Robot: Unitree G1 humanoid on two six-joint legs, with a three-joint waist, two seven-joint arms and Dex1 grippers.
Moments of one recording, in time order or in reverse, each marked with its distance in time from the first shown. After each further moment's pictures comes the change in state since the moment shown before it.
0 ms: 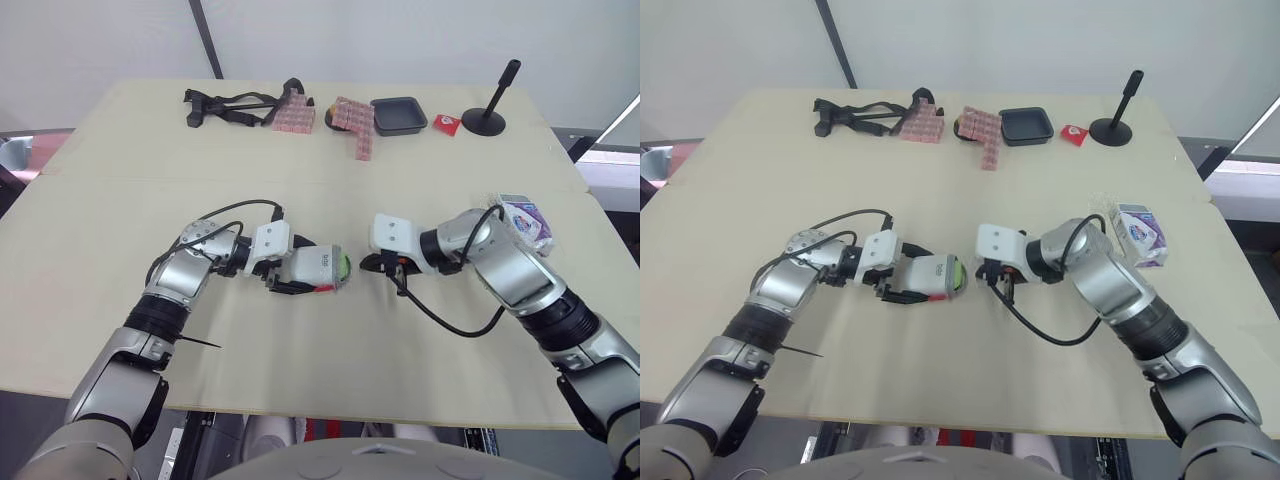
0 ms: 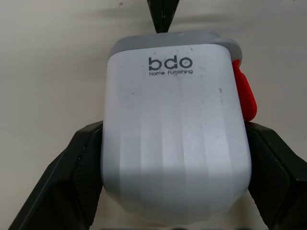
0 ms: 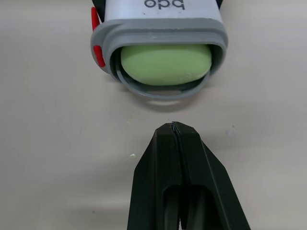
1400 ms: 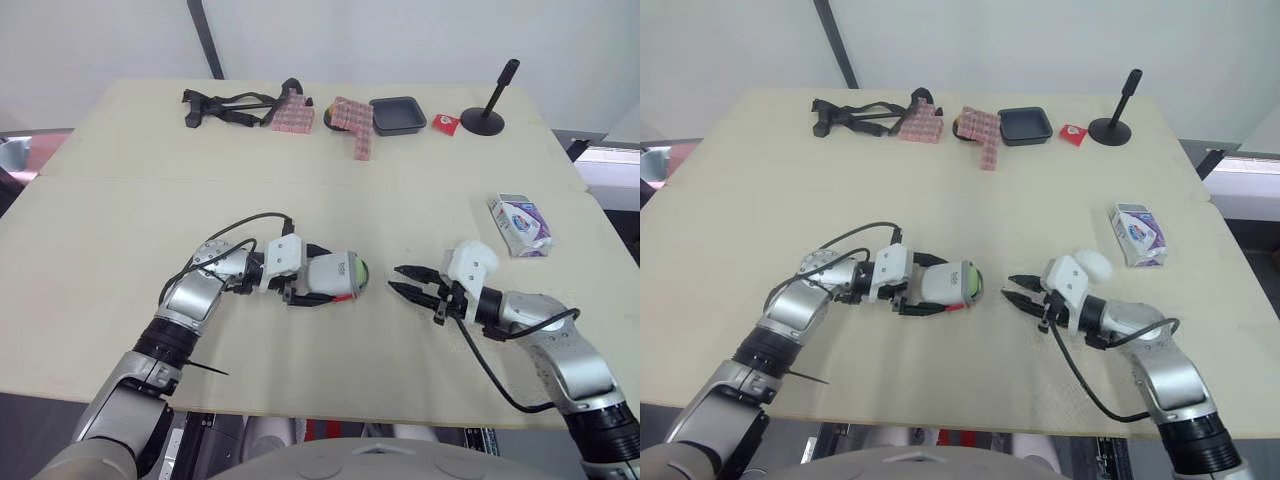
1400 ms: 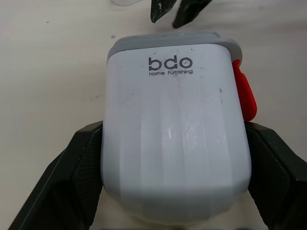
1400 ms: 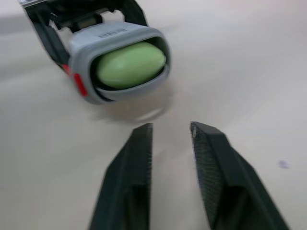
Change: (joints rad) left arm 0.113 -0.054 -0.017 -0.138 -0.020 0.004 0.110; right arm 0.615 0.056 -0.438 -0.082 0.336 -0.367 -0.203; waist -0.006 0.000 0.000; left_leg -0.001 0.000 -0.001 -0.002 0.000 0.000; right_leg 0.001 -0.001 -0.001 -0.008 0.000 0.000
